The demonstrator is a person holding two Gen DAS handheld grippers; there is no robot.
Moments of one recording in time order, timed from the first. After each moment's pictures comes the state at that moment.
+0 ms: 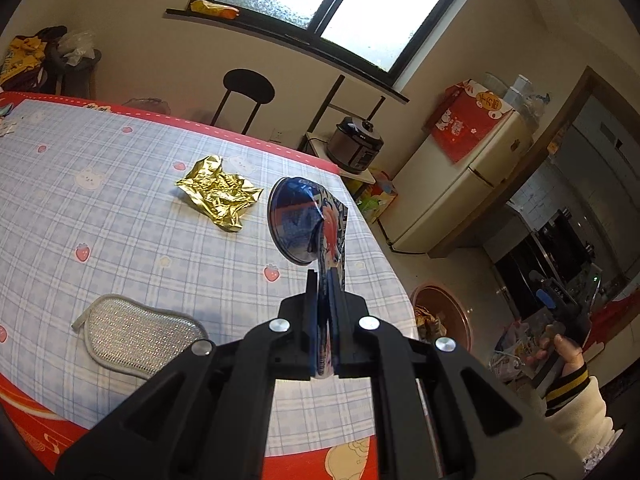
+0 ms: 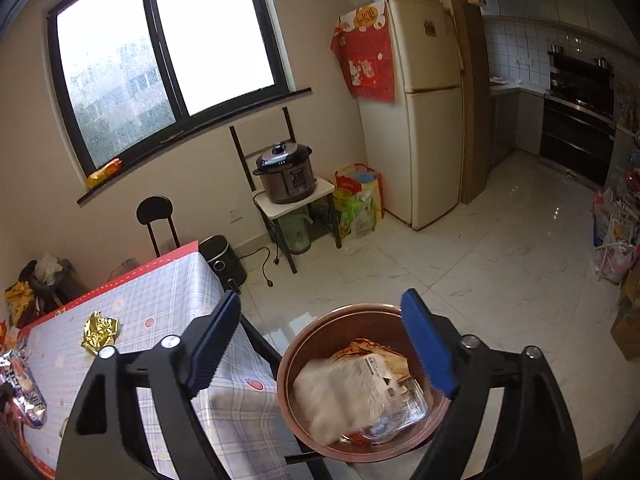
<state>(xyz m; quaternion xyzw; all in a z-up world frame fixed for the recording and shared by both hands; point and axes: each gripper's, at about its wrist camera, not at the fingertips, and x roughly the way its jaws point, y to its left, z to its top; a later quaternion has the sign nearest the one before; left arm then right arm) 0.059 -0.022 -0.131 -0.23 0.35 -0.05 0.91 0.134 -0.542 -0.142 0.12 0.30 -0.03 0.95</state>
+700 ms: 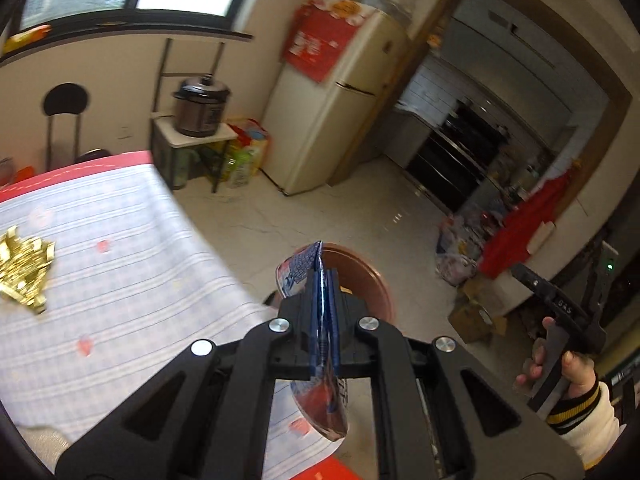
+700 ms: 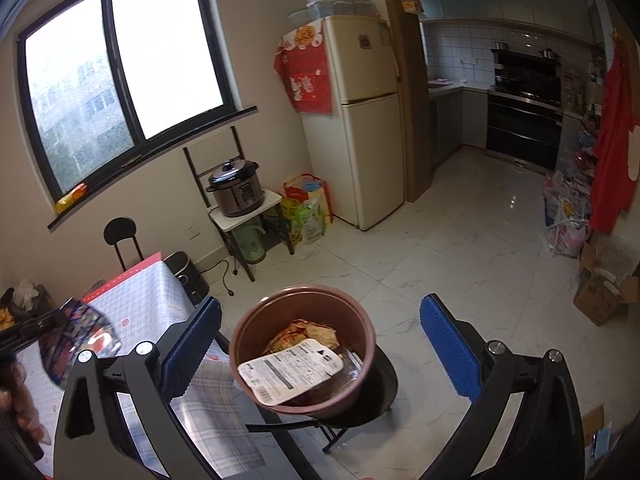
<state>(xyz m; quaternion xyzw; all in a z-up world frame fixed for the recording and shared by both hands) 0.186 -0.238 -0.123 -0.10 0.39 -0.30 0.86 0.026 -0.595 -0.120 0.14 0.29 -0.12 0.94</state>
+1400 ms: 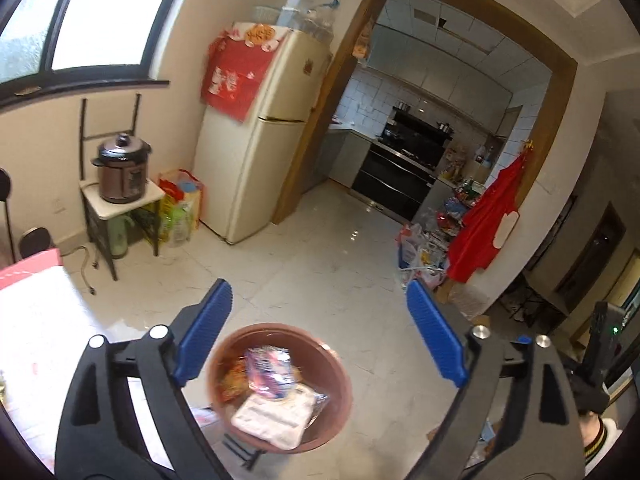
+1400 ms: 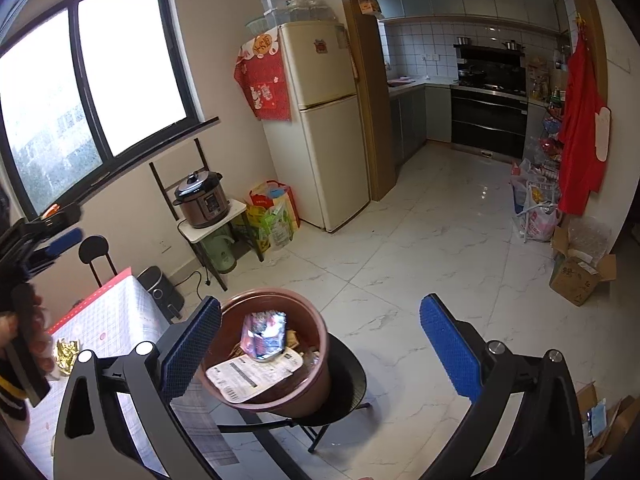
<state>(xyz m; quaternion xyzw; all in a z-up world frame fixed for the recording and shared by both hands) 0.238 -0.350 -0.081 -0.07 0.30 -0.38 0.87 -0.004 -0.629 -0.121 0.16 0.28 -0.18 0.93</state>
